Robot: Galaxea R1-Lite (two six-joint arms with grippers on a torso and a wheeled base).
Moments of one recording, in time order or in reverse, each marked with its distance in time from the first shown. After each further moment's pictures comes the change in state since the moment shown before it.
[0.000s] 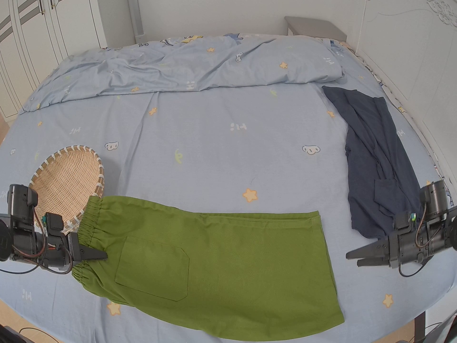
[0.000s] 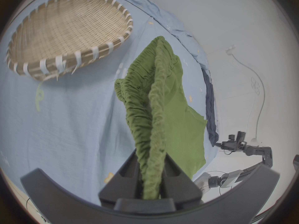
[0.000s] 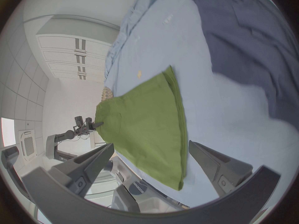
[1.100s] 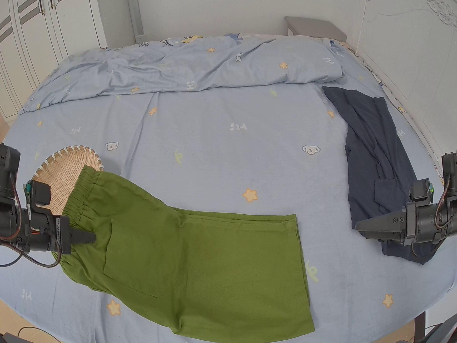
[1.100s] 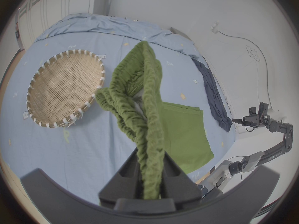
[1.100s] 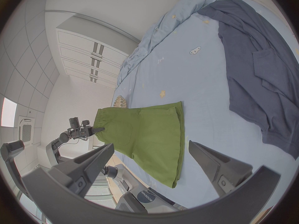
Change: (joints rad) left arm -0.246 -0.237 -0.277 0.386 0.336 0.095; right arm 0.089 -0.209 -0.137 0.076 -0.078 0.101
